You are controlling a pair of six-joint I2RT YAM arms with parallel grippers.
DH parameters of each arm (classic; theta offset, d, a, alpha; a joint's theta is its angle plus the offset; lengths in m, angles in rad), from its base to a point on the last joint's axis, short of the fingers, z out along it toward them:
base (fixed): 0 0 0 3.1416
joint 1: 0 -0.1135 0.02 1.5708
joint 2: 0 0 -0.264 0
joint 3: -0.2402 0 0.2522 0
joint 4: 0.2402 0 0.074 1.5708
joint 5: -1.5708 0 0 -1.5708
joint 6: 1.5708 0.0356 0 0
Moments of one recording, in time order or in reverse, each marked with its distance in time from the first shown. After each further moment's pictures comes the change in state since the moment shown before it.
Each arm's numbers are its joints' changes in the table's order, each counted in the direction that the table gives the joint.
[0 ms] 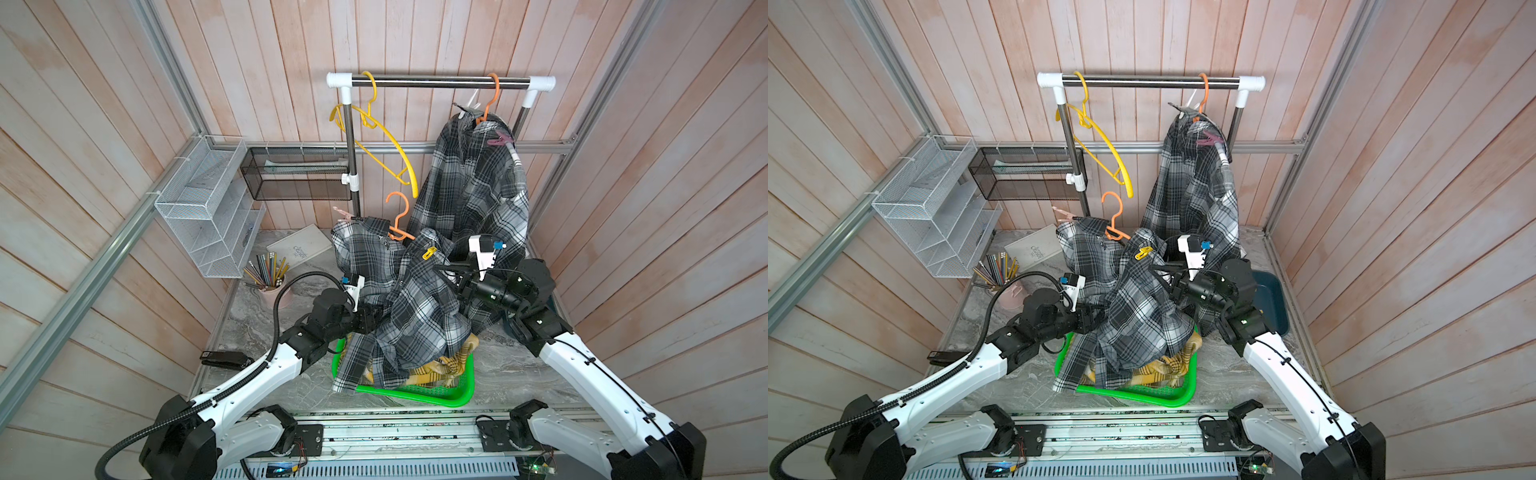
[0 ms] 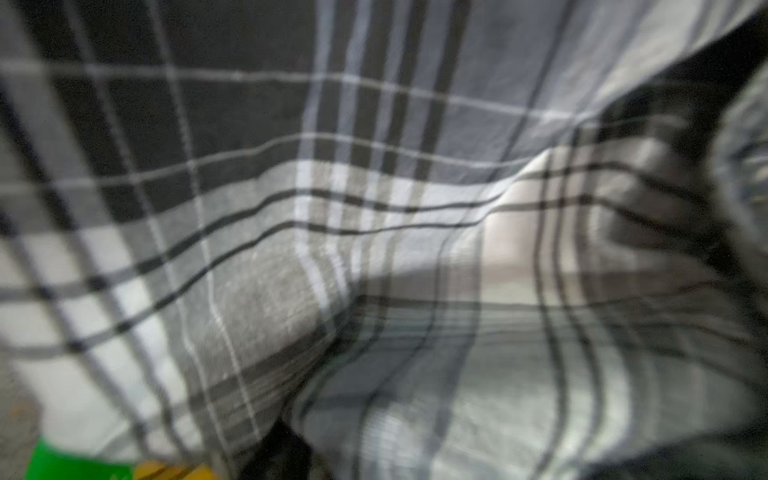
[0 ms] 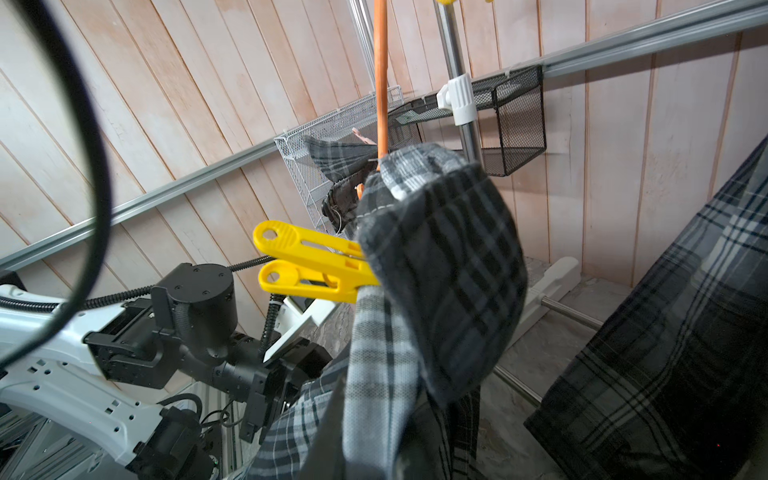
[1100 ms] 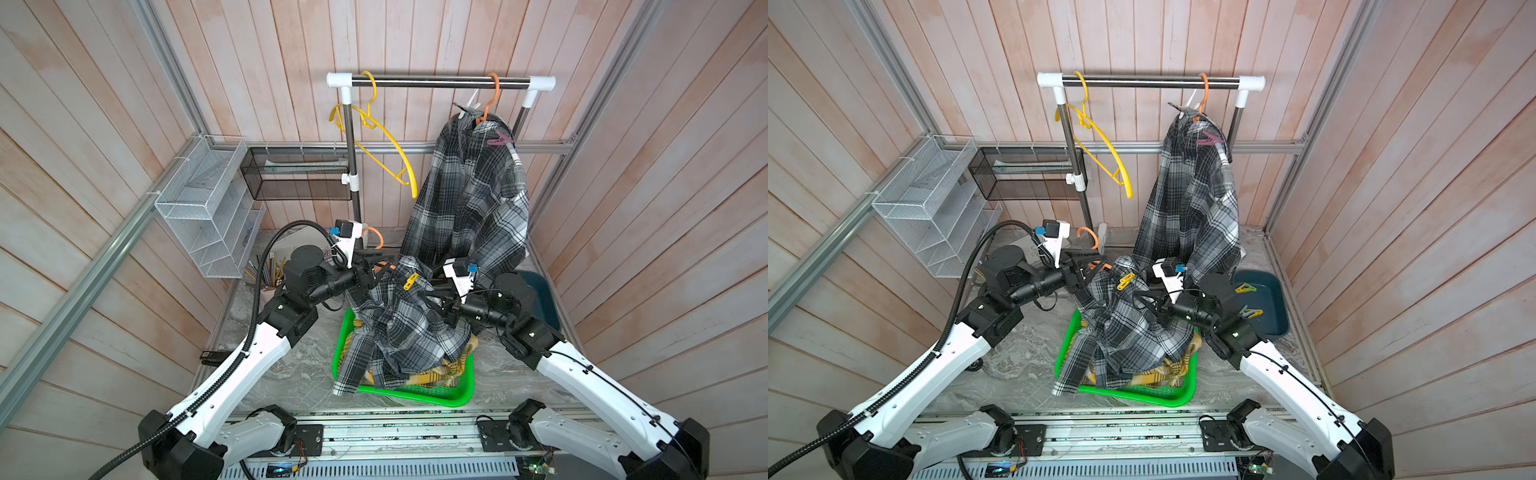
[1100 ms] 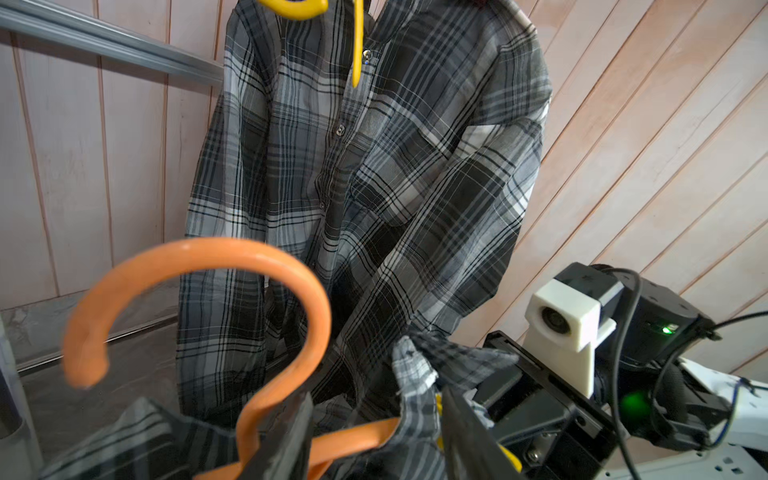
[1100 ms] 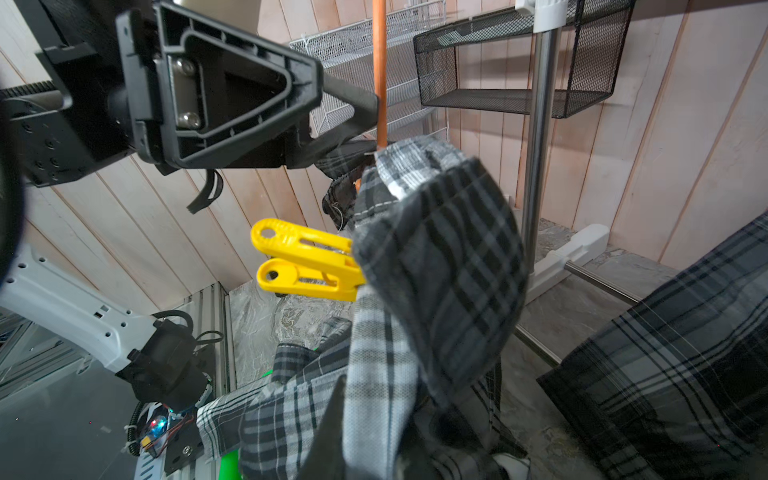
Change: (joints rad) left arm -0.078 0.028 -0.435 -0.057 -0.211 0.162; right arm -0.192 -0.032 0.045 0.142 -0.127 -0.208
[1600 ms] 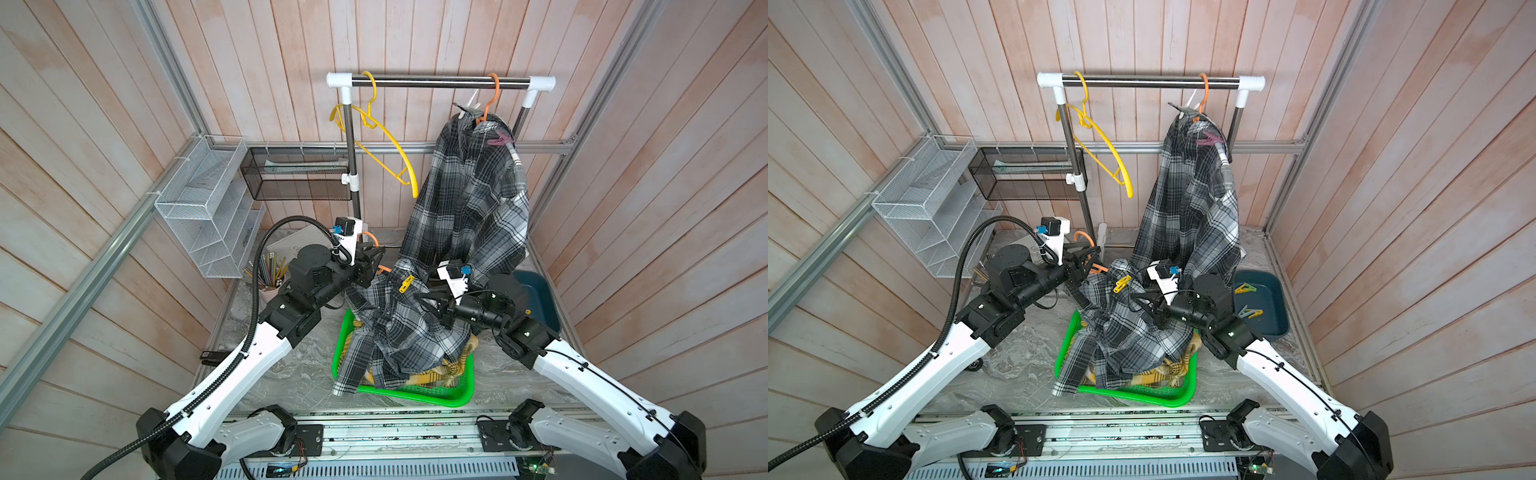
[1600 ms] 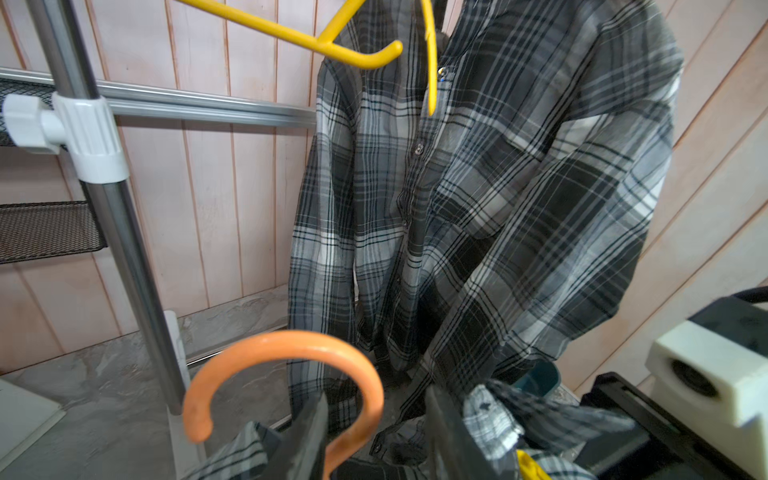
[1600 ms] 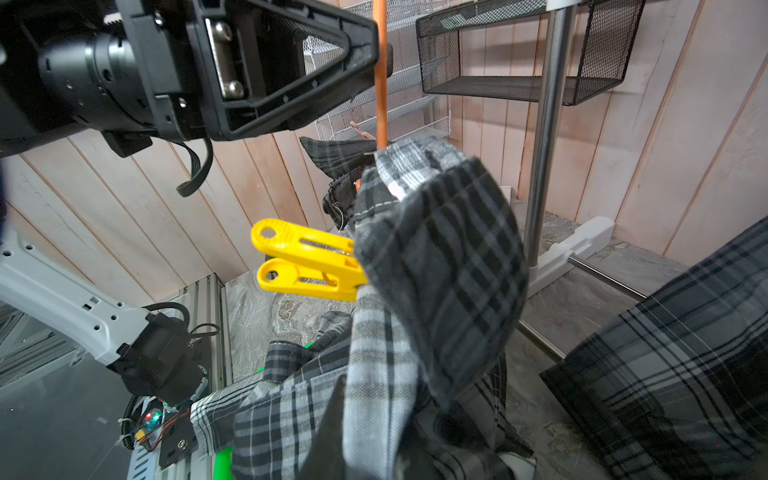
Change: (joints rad) left arm 0.055 0.008 -0.043 0.093 0.306 0.165; right arm -0.030 0.018 0.000 0.004 -0.029 -0.017
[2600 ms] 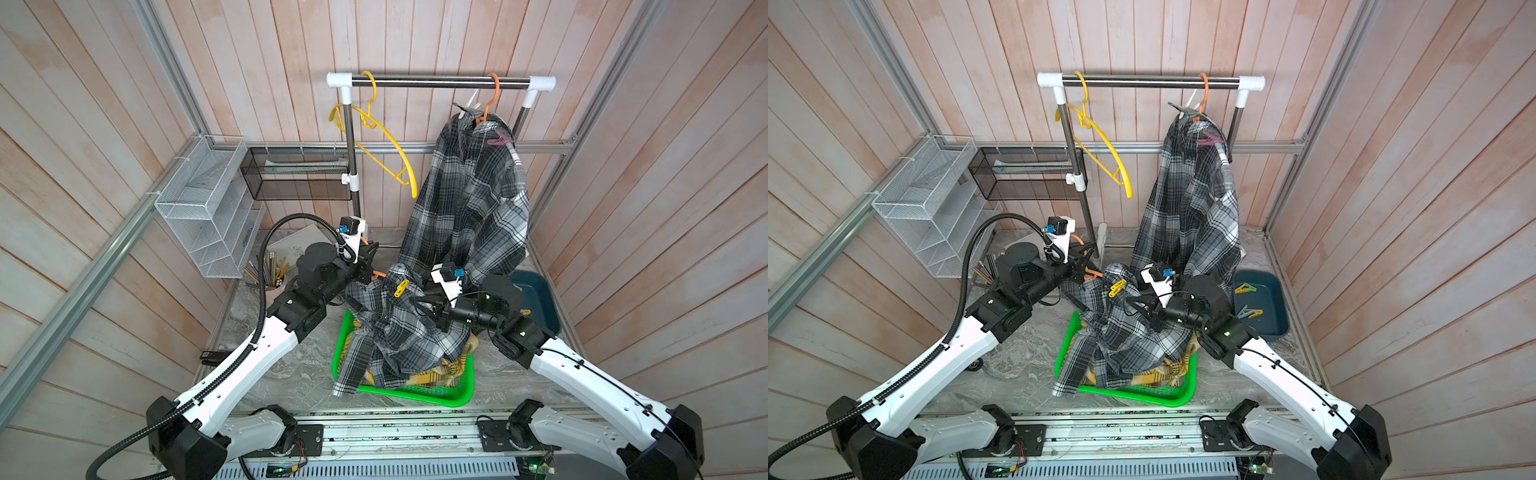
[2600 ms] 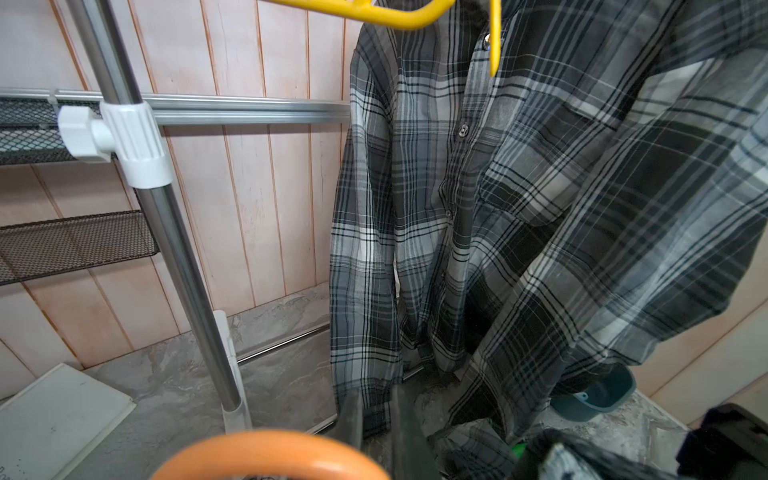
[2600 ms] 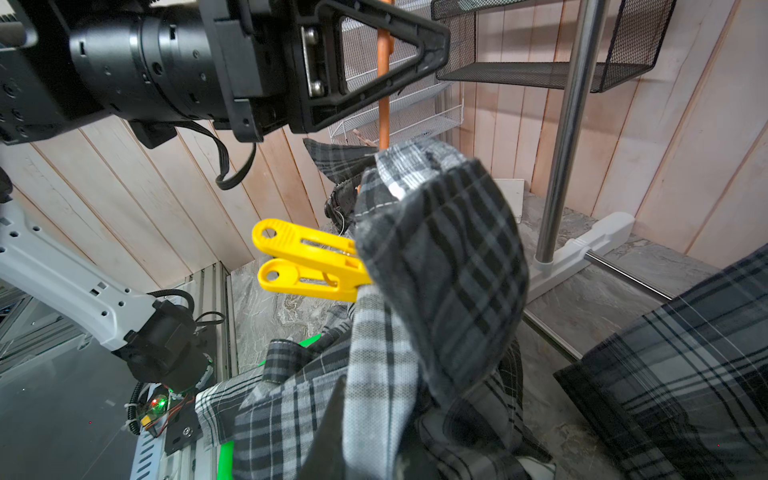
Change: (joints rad) left arm -0.005 0.052 0.007 -0.035 0.063 0.092; right arm -0.036 0.023 -0.005 0.007 -0.012 -0.016
